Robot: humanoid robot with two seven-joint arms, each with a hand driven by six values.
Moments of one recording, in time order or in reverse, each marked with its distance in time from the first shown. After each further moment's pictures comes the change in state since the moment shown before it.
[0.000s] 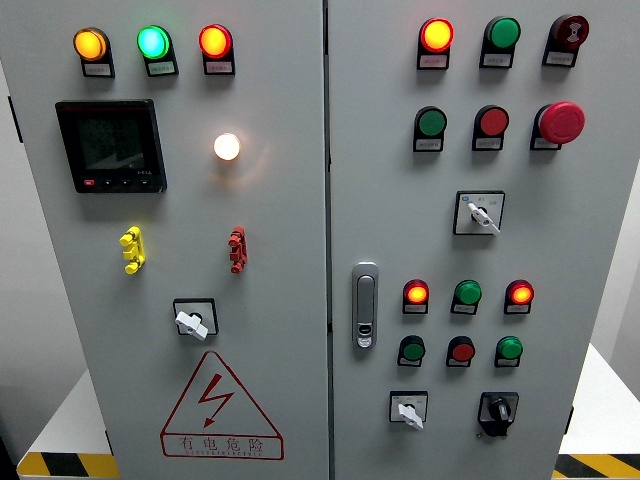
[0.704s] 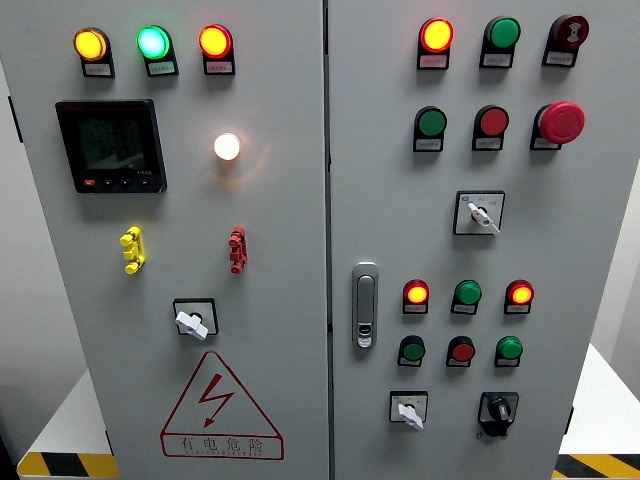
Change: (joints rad) left arm 0.000 0.000 0.000 0.000 0.000 0.000 0.000; right arm 0.021 -0.002 0.199 0.002 -0.129 0.012 -0.013
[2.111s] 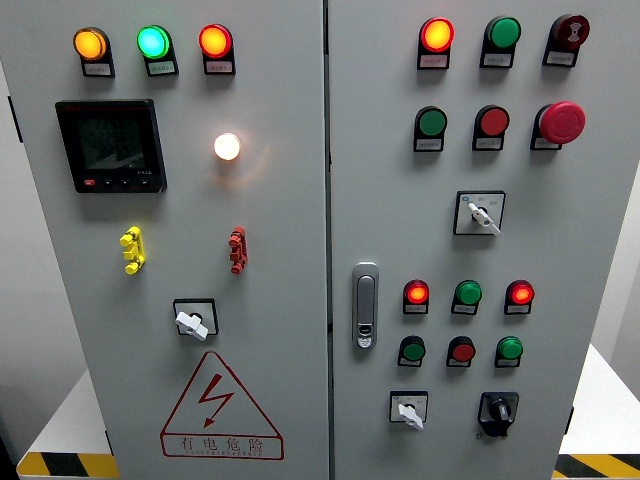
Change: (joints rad) left arm 0.001 0.000 0.000 0.000 0.000 0.000 0.000; right arm 0.106 0.006 1.080 0.123 -1.083 0.156 -0.074
